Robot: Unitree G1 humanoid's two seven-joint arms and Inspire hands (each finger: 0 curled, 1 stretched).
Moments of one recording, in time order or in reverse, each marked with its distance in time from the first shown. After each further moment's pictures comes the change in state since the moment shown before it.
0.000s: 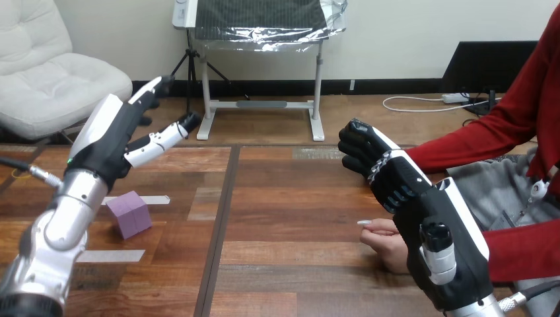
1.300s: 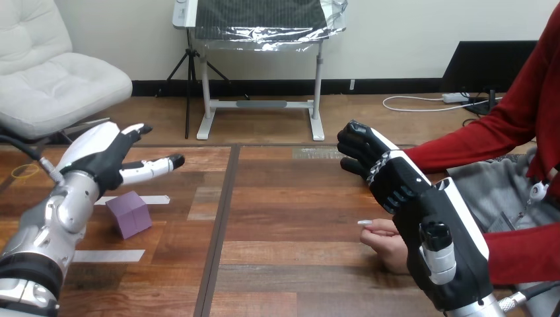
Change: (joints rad) left arm -0.221 0.046 -0.214 0.375 0.191 0.193 0.052; right arm 0.000 -0.001 -0.002 -0.002 0.002 0.008 0.006
